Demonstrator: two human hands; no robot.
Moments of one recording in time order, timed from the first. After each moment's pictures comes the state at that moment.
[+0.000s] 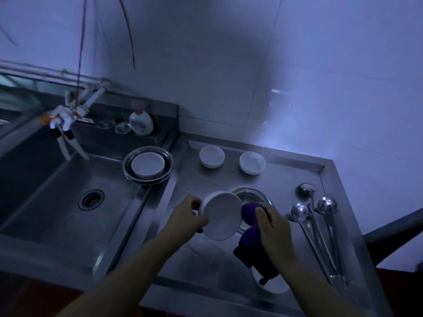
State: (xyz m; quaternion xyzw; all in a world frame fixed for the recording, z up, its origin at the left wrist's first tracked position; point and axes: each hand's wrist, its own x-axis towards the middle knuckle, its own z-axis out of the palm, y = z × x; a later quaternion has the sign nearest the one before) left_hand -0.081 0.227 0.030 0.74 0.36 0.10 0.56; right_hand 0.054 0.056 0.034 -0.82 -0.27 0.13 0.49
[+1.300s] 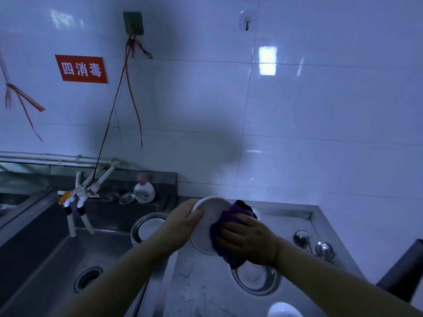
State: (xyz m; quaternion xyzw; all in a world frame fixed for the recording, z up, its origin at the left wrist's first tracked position) left_hand -0.106 0.261 0.199 0.84 0.18 0.19 0.48; right_hand 0.059 0.116 0.147 -0.49 -0.76 -0.43 0.03
